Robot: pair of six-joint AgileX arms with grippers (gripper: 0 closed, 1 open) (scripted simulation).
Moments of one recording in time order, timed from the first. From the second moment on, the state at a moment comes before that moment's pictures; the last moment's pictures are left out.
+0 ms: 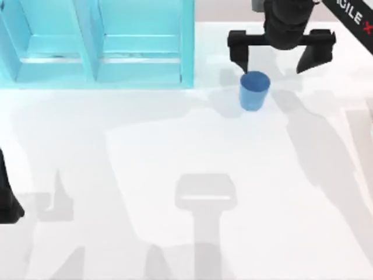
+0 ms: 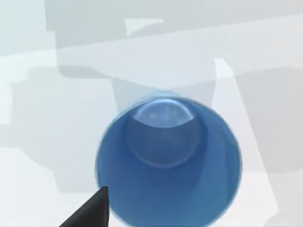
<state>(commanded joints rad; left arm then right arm) 0.00 0.00 0.00 0.00 0.00 0.00 0.34 2.63 2.63 -1.39 0.08 0.36</state>
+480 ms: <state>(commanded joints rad) 0.00 0.00 0.00 0.00 0.00 0.00 0.34 2.62 2.37 -1.14 0.08 0.36</state>
